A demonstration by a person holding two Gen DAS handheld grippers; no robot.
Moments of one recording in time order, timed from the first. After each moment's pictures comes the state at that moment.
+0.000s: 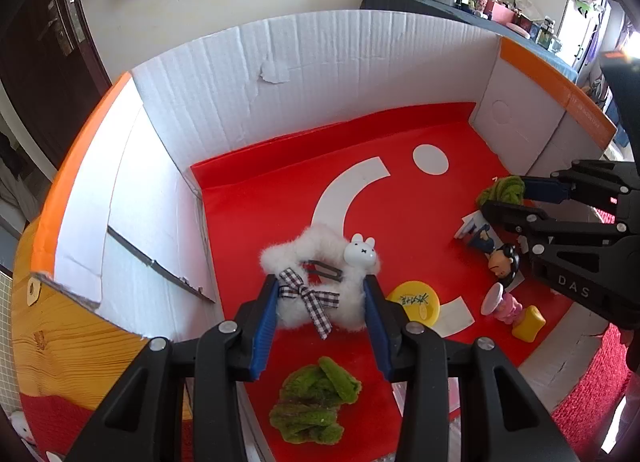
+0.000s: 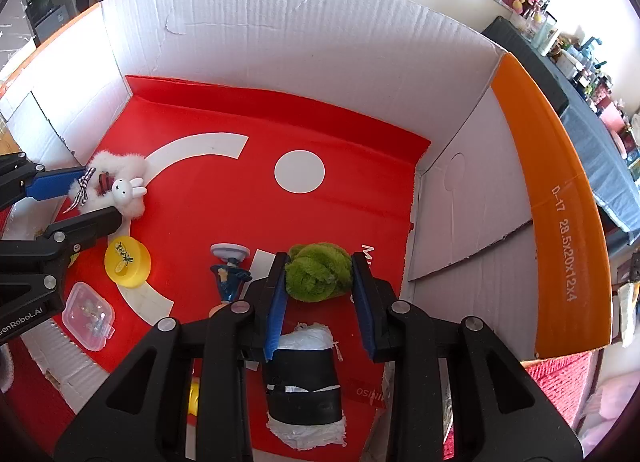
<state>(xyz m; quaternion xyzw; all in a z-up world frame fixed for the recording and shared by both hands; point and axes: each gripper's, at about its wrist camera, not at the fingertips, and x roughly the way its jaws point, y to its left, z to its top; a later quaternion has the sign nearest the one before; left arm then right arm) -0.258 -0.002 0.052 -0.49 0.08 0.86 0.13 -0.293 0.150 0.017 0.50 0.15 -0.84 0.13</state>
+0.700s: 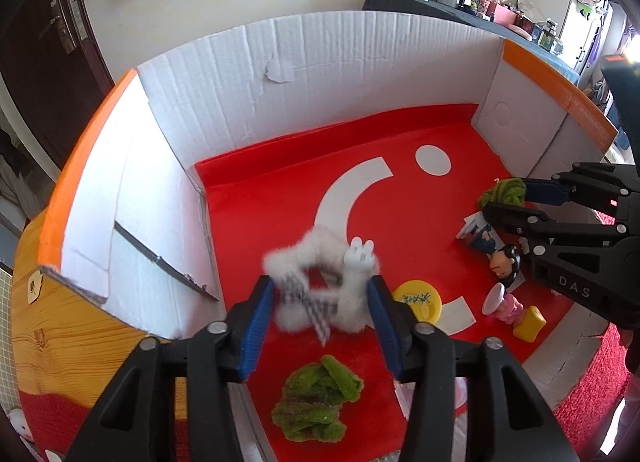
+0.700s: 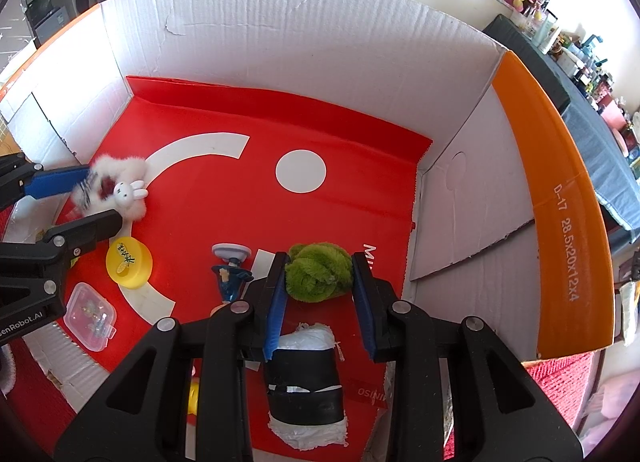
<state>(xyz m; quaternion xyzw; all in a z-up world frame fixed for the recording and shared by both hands) -0.260 0.000 0.049 -0.49 0.08 0.86 0.12 -0.292 0.147 0.017 0.50 0.15 -0.84 0.13</state>
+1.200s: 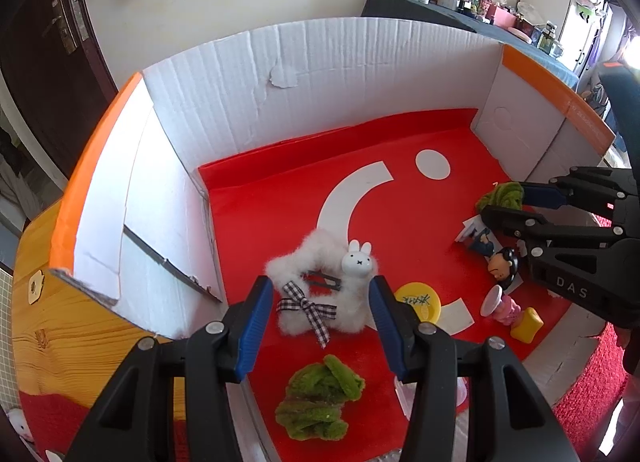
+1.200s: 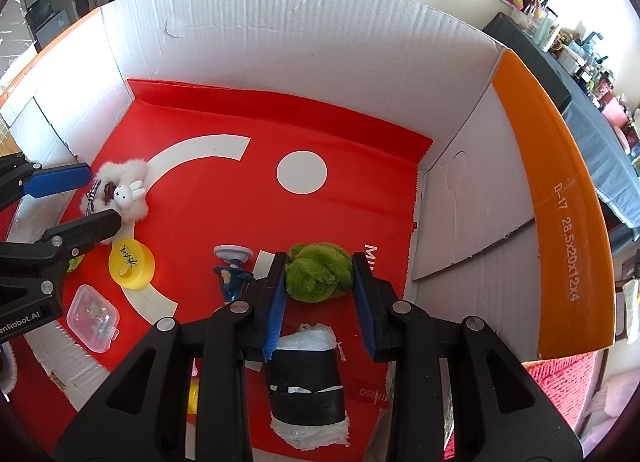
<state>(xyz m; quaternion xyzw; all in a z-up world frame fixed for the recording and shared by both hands) -0.259 -0.006 0.053 -0.49 0.08 0.86 0.13 -0.299 0.152 0.017 0.50 0.14 -0.84 0.13</state>
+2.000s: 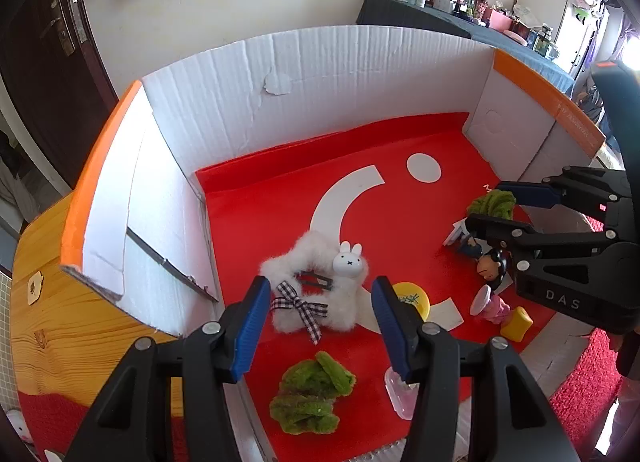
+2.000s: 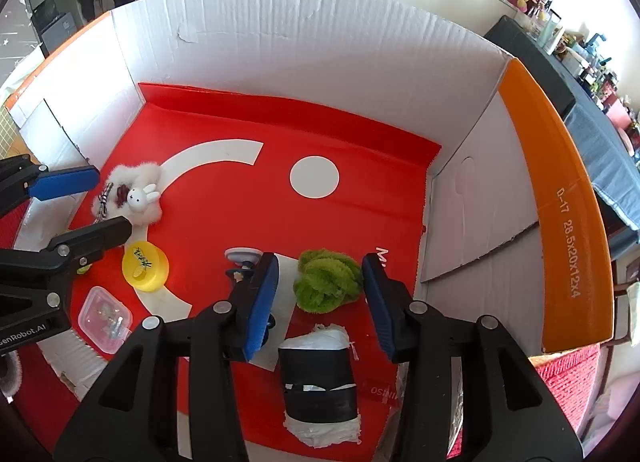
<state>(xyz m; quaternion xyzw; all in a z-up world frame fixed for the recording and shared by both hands) -0.256 -0.001 0.057 -0.48 0.08 0.86 0.13 -0.290 0.145 0.021 0.50 0.13 -0.84 0.15</state>
